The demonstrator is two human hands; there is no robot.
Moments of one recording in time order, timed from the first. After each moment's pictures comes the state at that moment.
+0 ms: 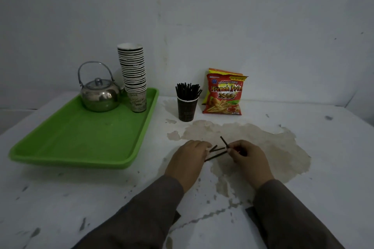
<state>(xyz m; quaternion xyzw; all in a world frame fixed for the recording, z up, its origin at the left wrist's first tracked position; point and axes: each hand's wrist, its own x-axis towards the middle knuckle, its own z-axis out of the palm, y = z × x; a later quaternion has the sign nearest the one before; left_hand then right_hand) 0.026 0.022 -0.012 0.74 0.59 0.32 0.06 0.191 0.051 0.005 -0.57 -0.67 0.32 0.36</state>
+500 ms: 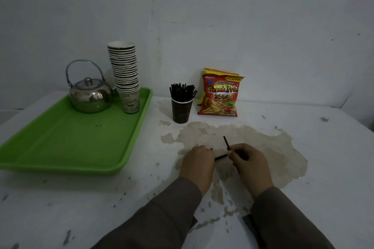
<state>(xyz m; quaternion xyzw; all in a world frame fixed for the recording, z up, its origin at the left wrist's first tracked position) 0.063 0.046 -0.019 0.72 0.67 0.21 0.04 0.194 0.052 -0.002 -0.57 -0.63 0.31 0.43</state>
